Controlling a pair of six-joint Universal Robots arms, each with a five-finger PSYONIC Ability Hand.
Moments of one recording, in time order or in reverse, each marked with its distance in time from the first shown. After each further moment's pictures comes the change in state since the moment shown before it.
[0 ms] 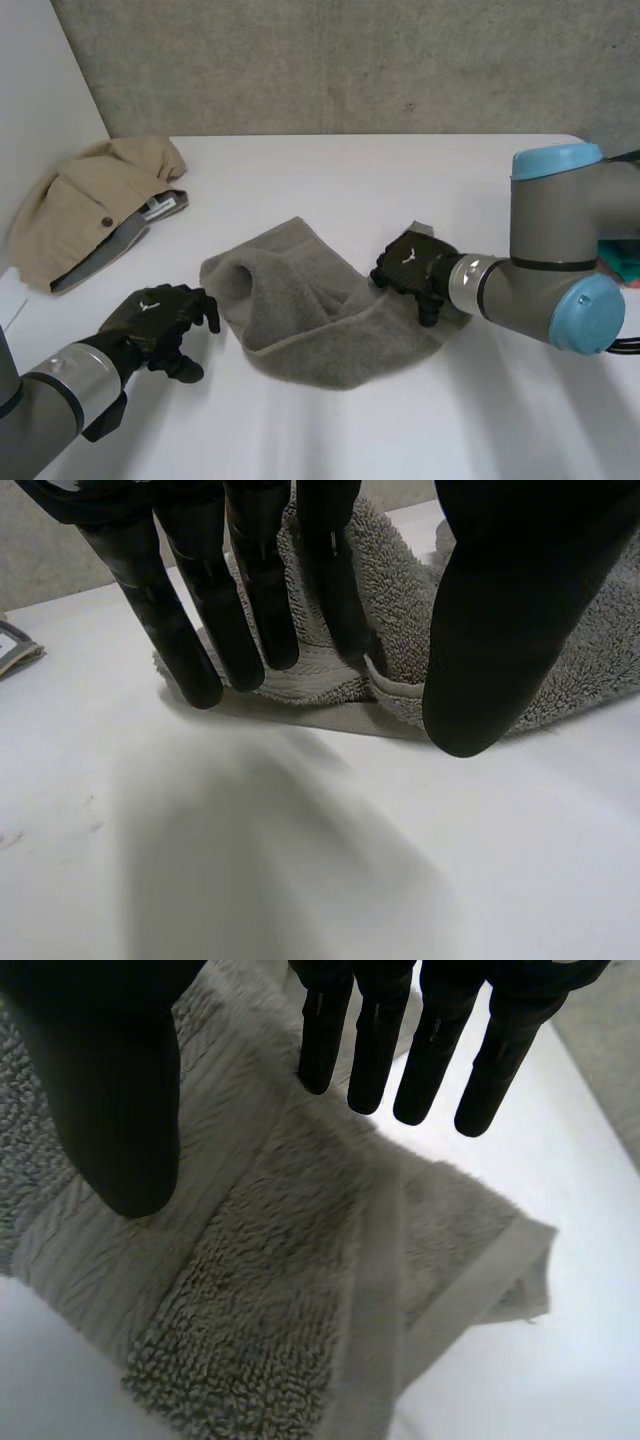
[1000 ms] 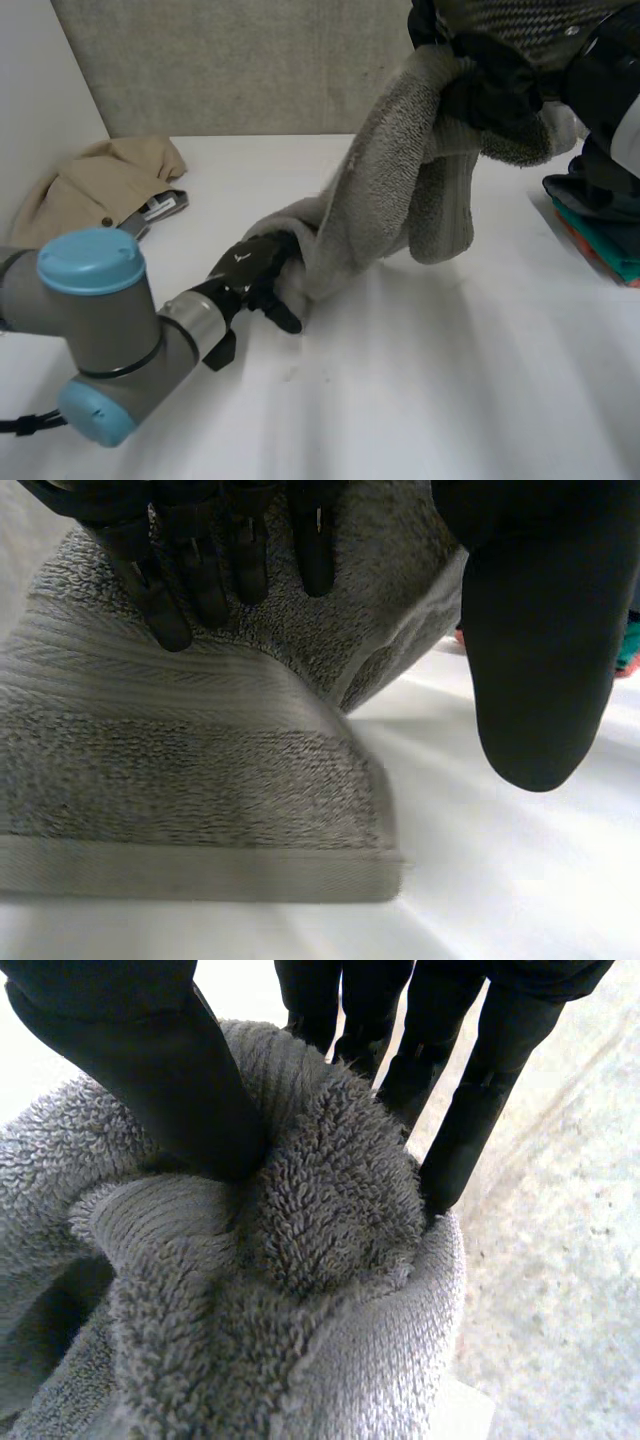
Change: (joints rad) left arm -0.280 -0.418 0.409 0.235 -0.061 -0.350; right arm 0.066 -0.785 0.058 -0.029 0.077 0.540; left_hand -0.368 -0.371 -0.364 -0.375 -0.386; right_hand 0.582 0.651 0.654 0.672 0.613
